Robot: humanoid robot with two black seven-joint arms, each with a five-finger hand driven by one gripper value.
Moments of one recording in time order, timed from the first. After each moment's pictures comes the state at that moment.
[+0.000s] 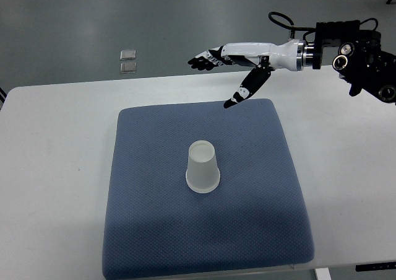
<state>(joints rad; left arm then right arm) 0.02 0.00 -0.01 -0.16 0.12 -0.02 0.11 1.11 -0.35 0.46 0.73 -1.11 0.61 0.51</state>
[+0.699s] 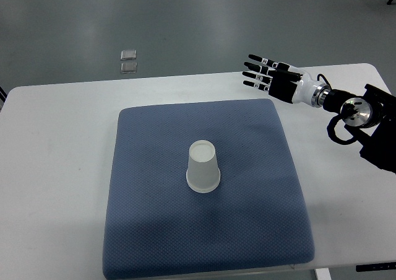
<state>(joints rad) 0.02 0.00 -0.01 -0.16 0.12 -0.02 0.11 0.90 -0.24 0.49 0.49 0.20 0.52 -0.07</state>
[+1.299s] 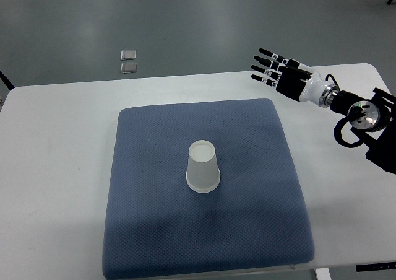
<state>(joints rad) 0.02 0.00 -0.01 -0.16 0.12 -0.02 0.11 0.89 -0.27 0.50 0.49 0.21 0.56 -0.02</state>
